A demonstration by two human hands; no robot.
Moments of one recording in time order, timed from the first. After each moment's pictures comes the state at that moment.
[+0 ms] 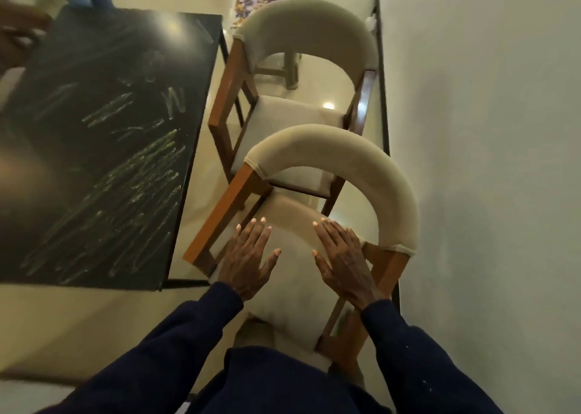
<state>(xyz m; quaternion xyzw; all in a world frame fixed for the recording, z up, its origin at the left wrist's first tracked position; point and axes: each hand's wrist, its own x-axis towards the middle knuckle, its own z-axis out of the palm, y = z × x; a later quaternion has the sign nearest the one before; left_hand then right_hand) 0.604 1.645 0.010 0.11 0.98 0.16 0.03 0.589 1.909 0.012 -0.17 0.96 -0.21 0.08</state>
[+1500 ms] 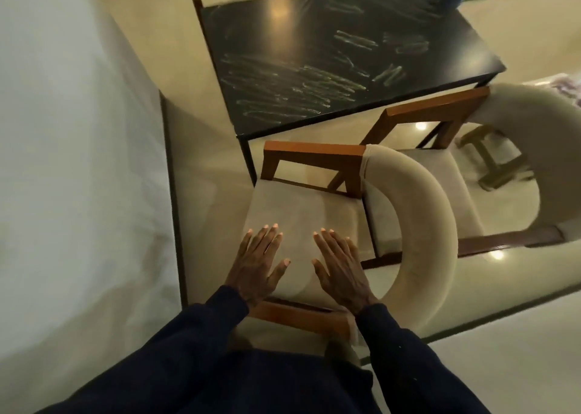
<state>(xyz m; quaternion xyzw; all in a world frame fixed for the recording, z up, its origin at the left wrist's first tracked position) 0.711 1.913 0.001 -0.42 0.89 0.17 -0.03 0.469 1.996 -0.017 -0.67 0.70 -0.12 0.21</state>
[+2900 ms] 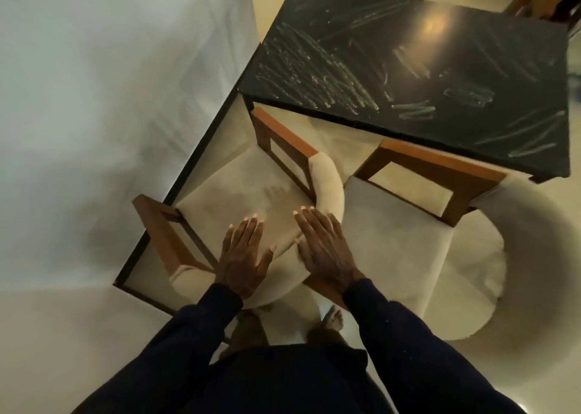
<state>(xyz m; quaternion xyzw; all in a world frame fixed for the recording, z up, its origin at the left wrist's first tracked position) 0.317 2.047 0.024 -0.76 0.63 0.12 -0.10 0.108 1.937 0.026 -0.89 0.38 -0.07 0.25</state>
